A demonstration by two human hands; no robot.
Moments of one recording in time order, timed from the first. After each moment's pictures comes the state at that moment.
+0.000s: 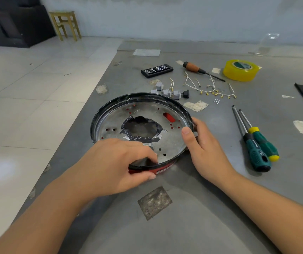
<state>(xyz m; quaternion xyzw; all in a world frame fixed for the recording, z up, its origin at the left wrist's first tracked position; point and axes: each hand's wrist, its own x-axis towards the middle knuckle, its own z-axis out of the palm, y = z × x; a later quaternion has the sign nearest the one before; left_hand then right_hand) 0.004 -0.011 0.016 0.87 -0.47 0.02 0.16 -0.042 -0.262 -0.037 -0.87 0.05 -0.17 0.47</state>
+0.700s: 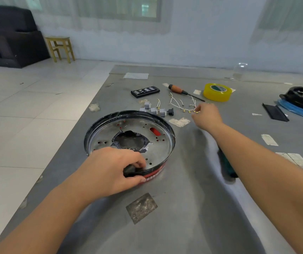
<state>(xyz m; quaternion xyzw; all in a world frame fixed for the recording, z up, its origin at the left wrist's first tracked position) 0.006 -0.020 0.009 0.89 -0.43 0.03 0.15 0.081 -0.388 0.005 -0.93 0.27 -0.14 0.20</state>
